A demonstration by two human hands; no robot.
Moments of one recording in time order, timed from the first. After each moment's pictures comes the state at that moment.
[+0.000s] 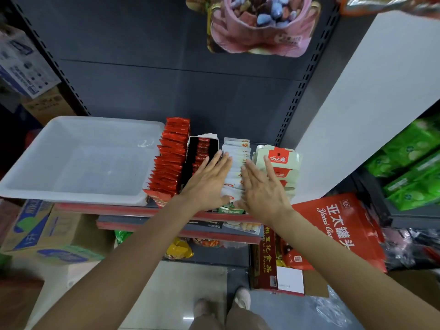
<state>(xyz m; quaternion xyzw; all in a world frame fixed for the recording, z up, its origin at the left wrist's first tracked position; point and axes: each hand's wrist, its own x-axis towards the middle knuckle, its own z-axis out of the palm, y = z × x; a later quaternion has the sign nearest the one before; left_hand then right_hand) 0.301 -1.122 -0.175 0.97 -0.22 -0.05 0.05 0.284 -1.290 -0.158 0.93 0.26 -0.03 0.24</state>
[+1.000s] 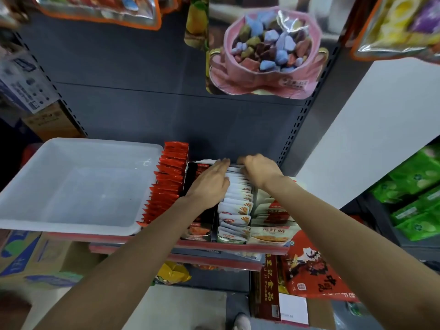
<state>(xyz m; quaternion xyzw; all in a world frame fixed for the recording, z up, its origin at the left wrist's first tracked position) 0.372 -1.129 -0.160 0.96 -0.13 -0.05 0.25 0.418 -1.278 -0.135 0.98 0.19 -0.06 -0.03</state>
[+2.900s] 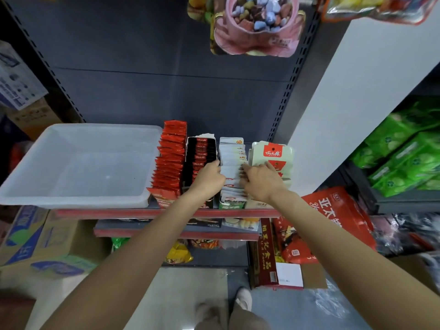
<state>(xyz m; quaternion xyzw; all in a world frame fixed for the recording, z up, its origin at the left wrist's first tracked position) 0.291 -1.134 -0.150 0.88 0.01 -0.14 0.46 0.291 -1.278 -0.139 0.99 0.12 -0.10 0.01</state>
